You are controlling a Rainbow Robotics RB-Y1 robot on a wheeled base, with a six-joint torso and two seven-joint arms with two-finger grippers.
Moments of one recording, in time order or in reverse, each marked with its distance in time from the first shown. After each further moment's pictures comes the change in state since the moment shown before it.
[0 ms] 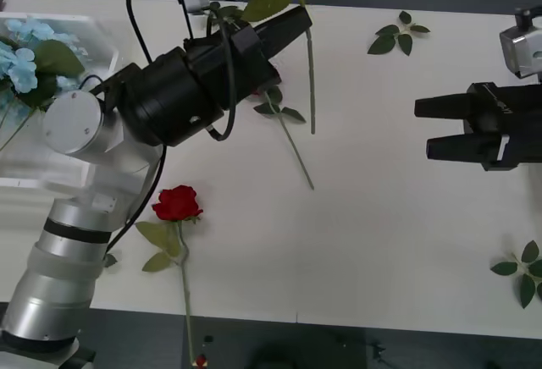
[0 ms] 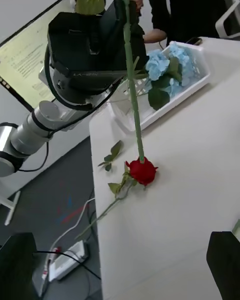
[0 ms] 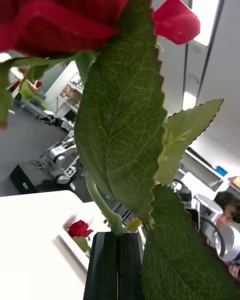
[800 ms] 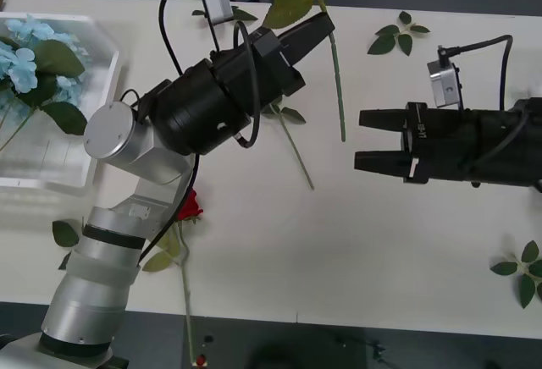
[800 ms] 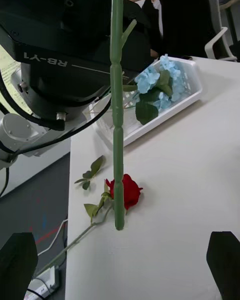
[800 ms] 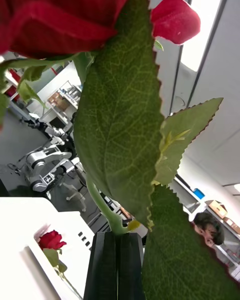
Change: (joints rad) right arm 0.000 0.255 0.063 0.000 0.197 -0.146 0.062; left arm 0.000 -0.114 -0.005 0.094 0.060 0.027 -0.035
